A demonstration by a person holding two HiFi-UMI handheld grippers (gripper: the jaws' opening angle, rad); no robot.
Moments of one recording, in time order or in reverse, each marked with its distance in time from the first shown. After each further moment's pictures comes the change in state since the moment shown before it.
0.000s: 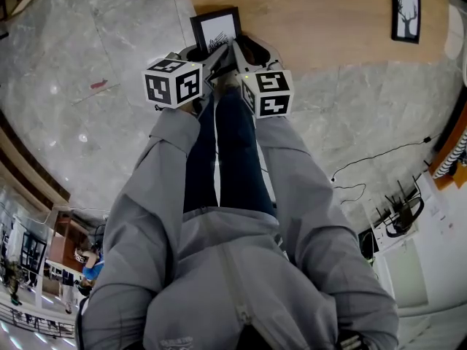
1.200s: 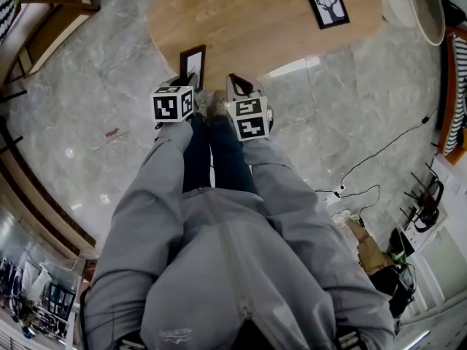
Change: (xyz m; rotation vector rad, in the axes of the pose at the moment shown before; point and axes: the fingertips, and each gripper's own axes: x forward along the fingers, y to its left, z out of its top) left arm -0.044 -0.124 0.041 0.261 0.143 0.290; right arm -0.202 -0.026 0.074 0.007 -0.003 -0.208
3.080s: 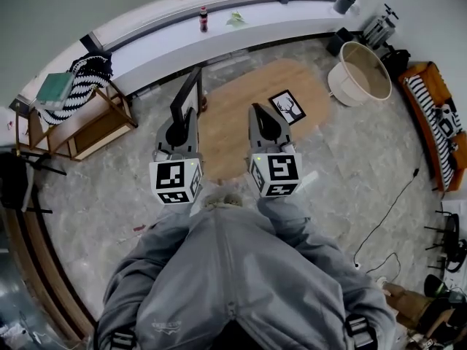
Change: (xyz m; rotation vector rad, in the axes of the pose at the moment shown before) left arm -0.504 -0.251 0.210 0.476 -1.031 0.089; right arm -0.469 0.072 0.298 -0.103 -0.887 -0.182
